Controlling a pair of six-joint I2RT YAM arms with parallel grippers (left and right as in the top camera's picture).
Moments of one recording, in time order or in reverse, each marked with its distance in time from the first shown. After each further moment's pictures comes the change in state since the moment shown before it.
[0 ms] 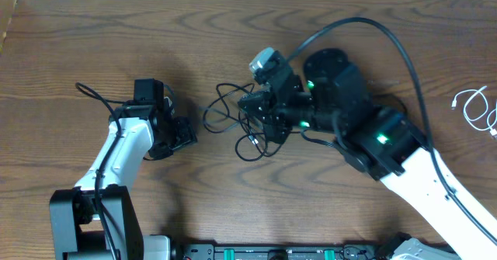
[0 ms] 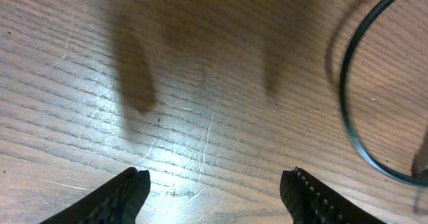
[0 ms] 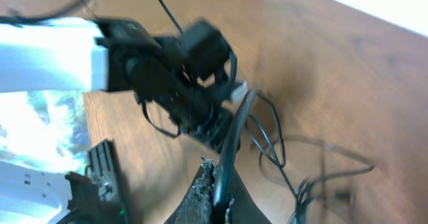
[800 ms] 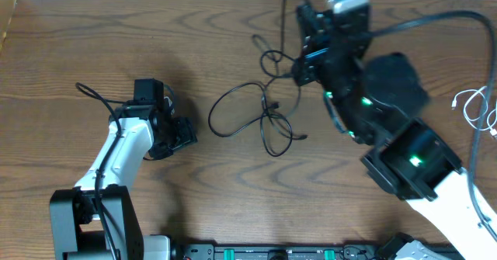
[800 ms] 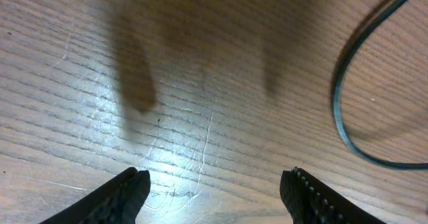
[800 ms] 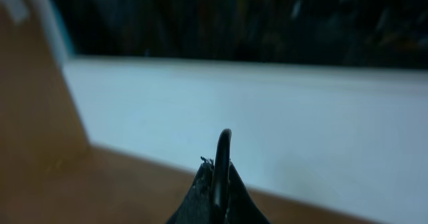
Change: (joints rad) left arm 0.000 0.000 0.000 0.001 0.001 0.000; right arm -0.003 -0.114 0.000 0.430 0.741 -0.019
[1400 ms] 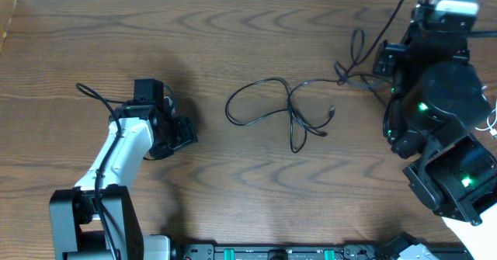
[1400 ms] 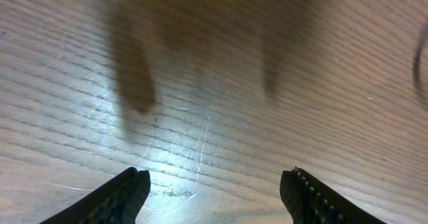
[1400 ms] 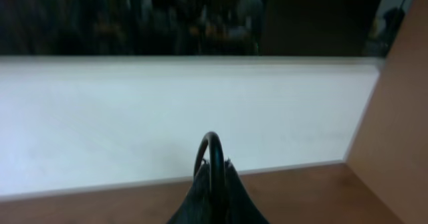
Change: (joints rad) left arm 0.000 0.000 0.000 0.001 0.025 0.005; right arm -0.147 -0.121 0.003 -0.212 0.472 -0.103
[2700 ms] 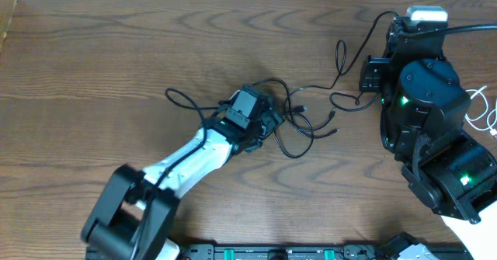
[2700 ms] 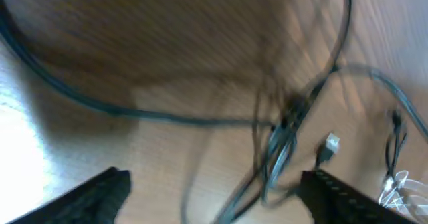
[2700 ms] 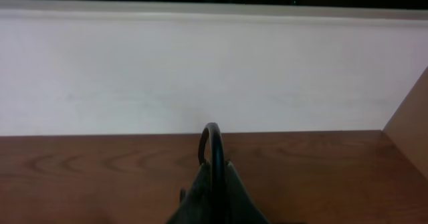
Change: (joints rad) left arm -0.622 0.121 0.000 0.555 -0.051 -0.977; right arm -0.002 0.005 0.000 -0.189 -0.147 0.130
